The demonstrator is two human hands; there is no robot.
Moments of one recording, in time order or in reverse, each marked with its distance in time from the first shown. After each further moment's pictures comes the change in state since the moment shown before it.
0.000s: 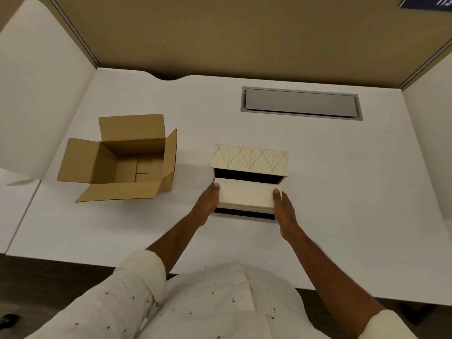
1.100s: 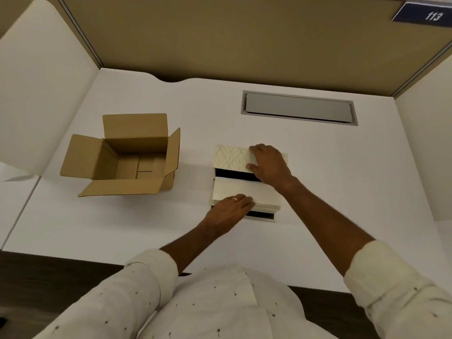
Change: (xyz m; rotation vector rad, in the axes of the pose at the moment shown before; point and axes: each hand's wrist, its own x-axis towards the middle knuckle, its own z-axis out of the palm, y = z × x) left_hand -0.024 -0.020 0.030 1.224 -0.011 1.206; right_hand 0.027 -0.123 0.029 -1.244 -0.061 -0.842
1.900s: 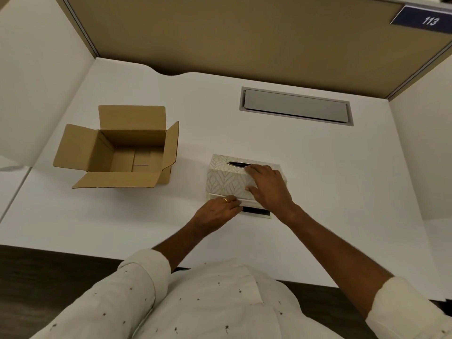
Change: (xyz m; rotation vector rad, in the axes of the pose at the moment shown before) left_hand -0.023 -0.010 0.005 0.080 0.023 0.055; right_hand -0.071 -0.014 0.023 -0.007 0.032 -0.050
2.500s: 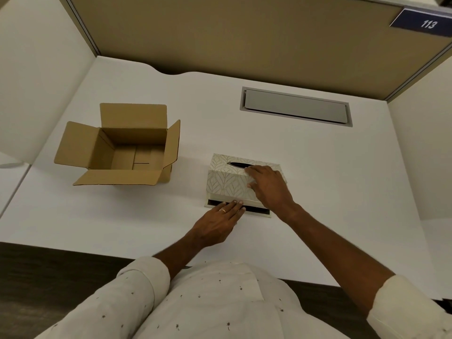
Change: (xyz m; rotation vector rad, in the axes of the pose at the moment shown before) left_hand -0.026 0.020 0.033 -0.042 -0.084 -0.109; right_hand -0.001 0.000 0.002 0.009 -0.019 -0.001
